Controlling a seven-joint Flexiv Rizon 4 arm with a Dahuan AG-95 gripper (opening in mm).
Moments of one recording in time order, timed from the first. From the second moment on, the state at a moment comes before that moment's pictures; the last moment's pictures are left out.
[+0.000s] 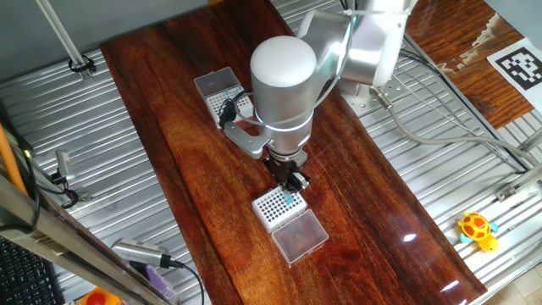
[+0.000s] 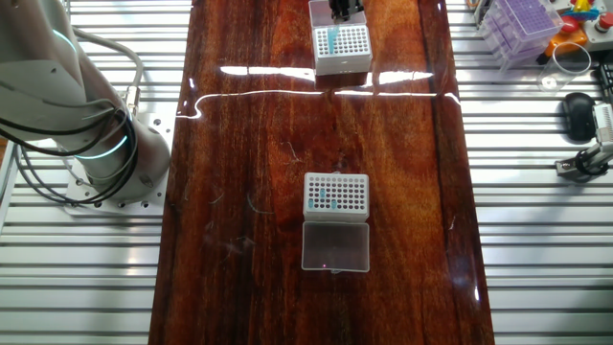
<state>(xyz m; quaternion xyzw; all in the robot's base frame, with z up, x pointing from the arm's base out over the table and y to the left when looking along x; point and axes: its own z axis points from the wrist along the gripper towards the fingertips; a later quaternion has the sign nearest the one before) 0.418 0.262 0.123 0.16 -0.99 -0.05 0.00</state>
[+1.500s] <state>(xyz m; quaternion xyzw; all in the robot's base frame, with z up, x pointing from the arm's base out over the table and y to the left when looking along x) 0.421 0.244 0.107 0.18 -0.98 -0.05 0.00</state>
